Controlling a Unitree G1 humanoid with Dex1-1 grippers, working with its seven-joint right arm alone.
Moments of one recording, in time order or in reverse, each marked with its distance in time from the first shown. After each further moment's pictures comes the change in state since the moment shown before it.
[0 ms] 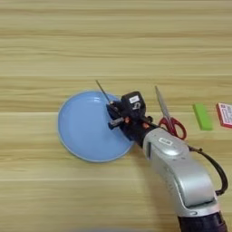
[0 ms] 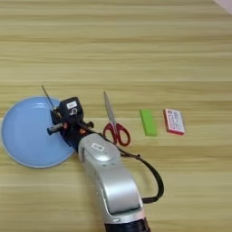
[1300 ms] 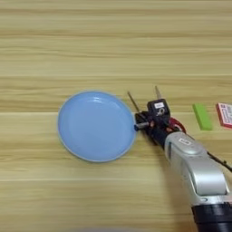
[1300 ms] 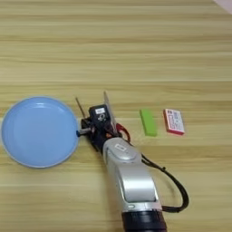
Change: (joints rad) arm -0.036 -0.073 -0.133 0.271 -0.011 -0.069 -0.015
